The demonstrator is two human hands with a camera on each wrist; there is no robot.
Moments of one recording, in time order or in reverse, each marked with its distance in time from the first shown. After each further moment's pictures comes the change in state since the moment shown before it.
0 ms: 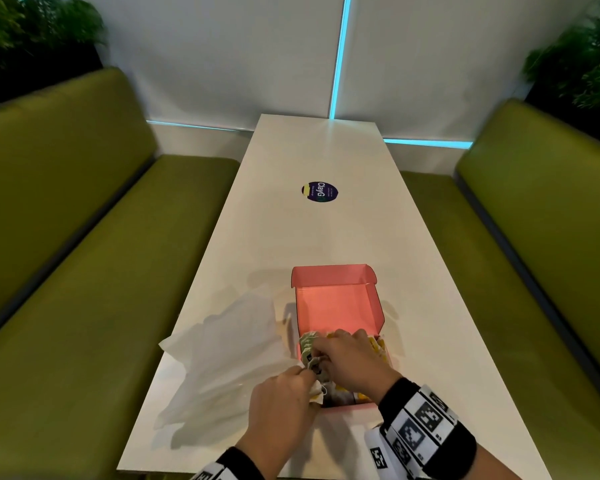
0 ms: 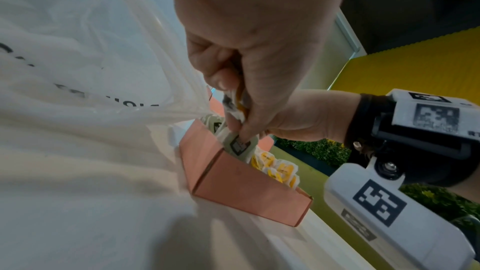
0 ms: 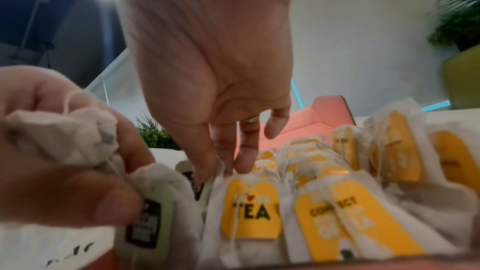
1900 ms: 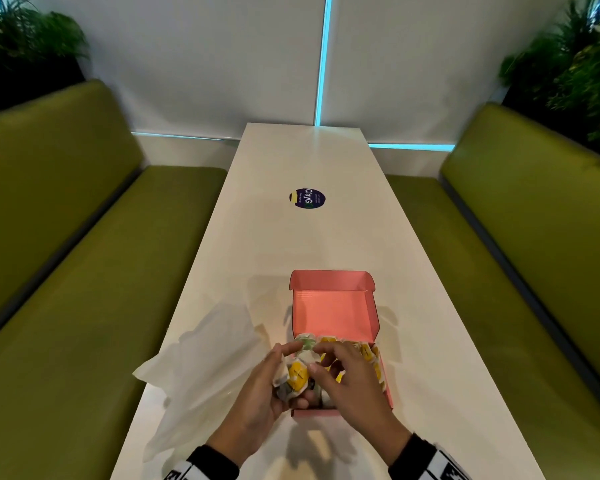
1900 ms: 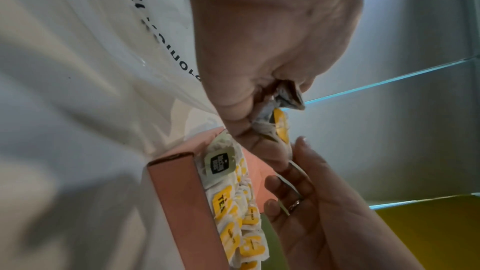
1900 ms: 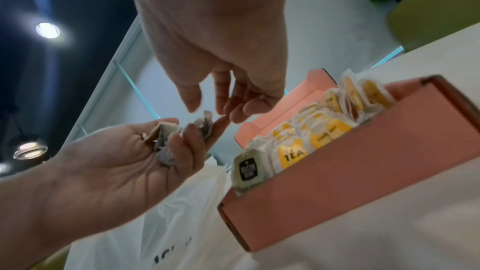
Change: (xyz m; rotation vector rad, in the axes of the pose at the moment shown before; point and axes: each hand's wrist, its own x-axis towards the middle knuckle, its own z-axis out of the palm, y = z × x) left_hand 0.012 -0.015 -0.009 -1.836 -0.112 -0.160; right_hand -0.039 -0.013 0.017 0.922 0.498 0.132
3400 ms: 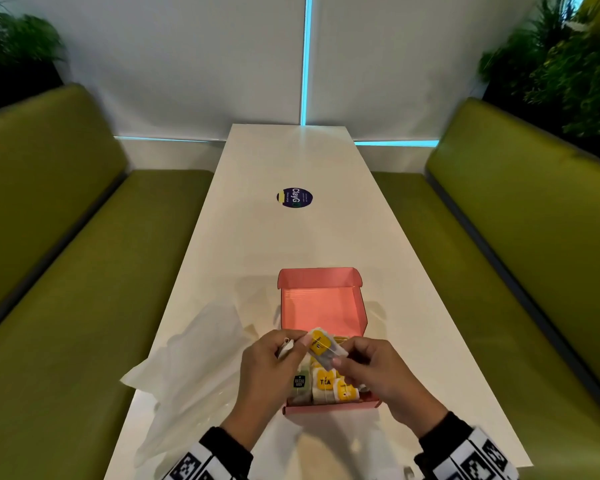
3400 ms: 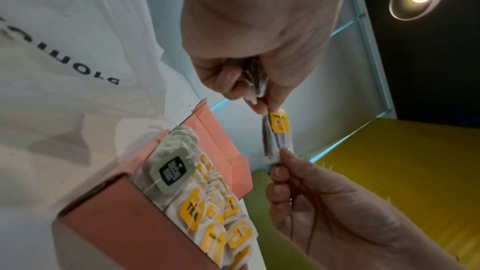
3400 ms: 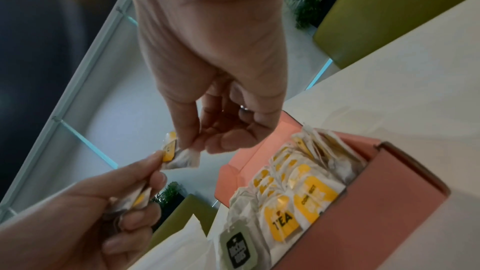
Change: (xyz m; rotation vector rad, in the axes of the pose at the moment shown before) left_hand 0.012 0.009 0.026 0.647 0.264 0.438; right_hand 0.000 -0.007 -0.052 0.355 -0.136 0.310
